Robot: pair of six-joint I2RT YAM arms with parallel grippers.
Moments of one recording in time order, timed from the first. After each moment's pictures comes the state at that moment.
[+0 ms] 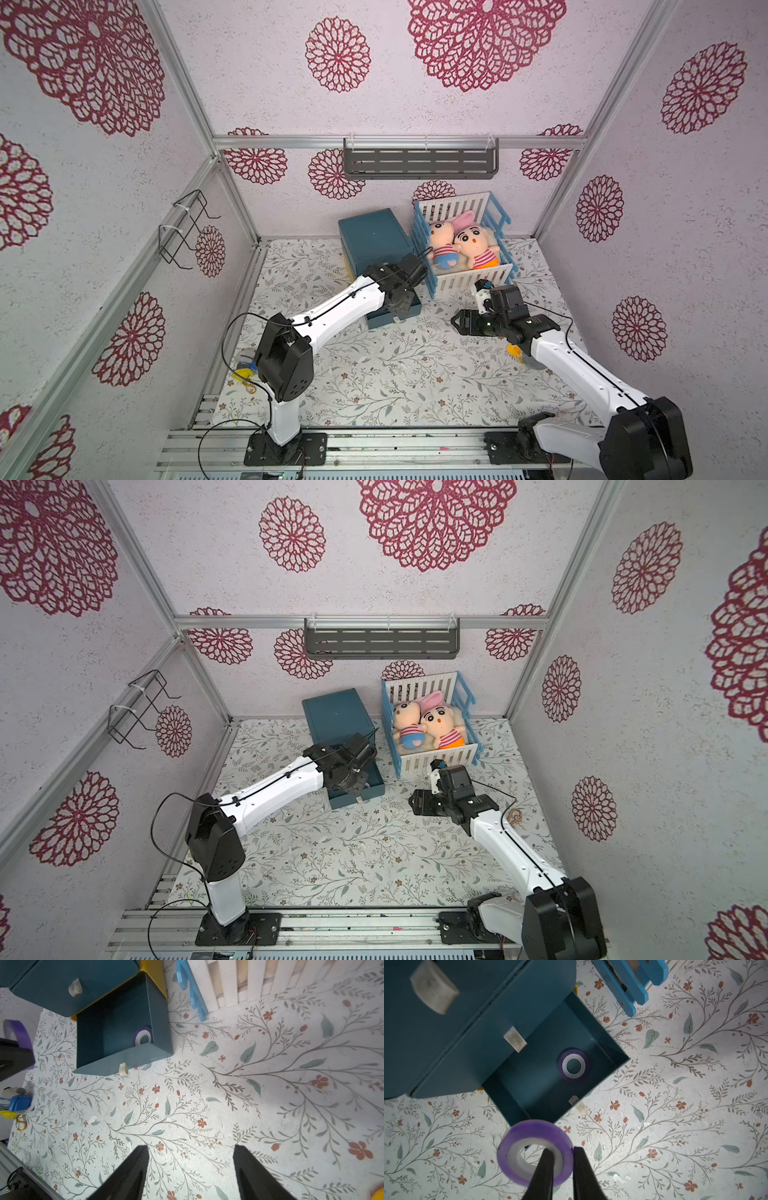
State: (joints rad) left arm -0.77 1.89 1.70 -0.98 -0.30 -0.34; right arm 0.28 1.19 0.80 -0.49 -0.26 0.31
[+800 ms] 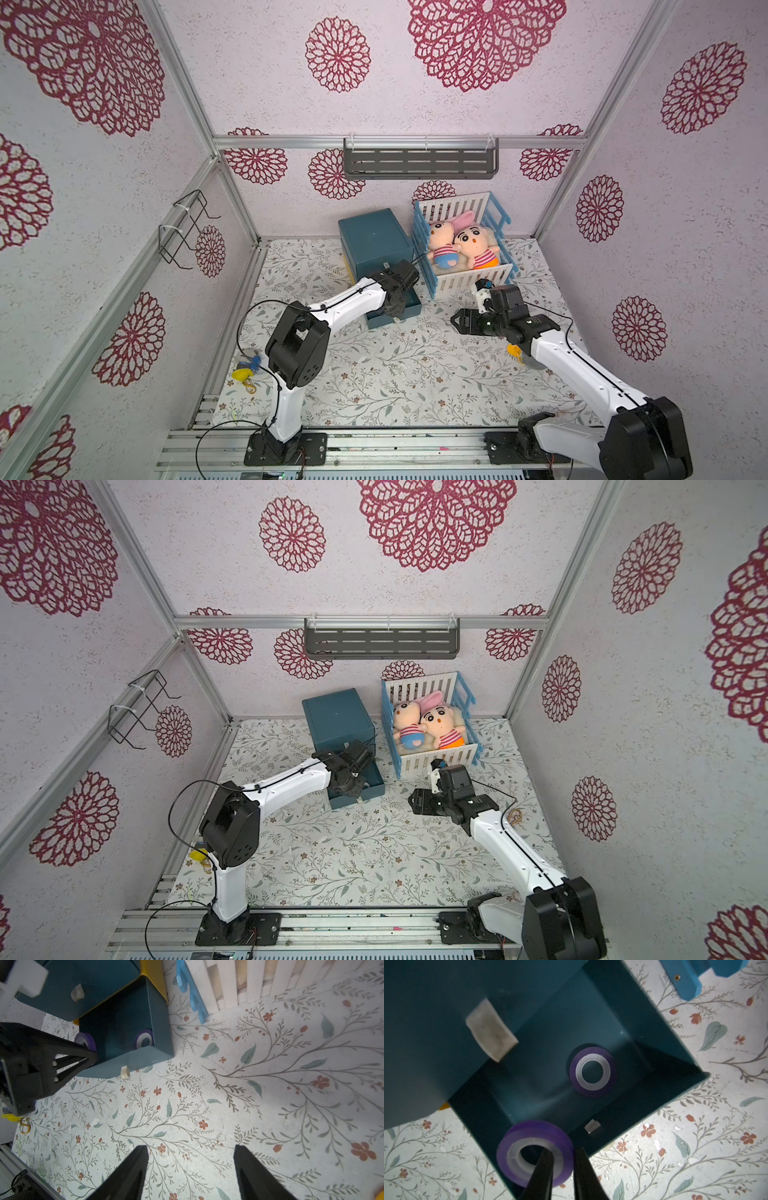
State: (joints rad) left arm -0.71 1.99 1.59 -0.84 -0.27 -0.34; right arm 0.28 1.19 0.80 -0.48 -0.26 0.33
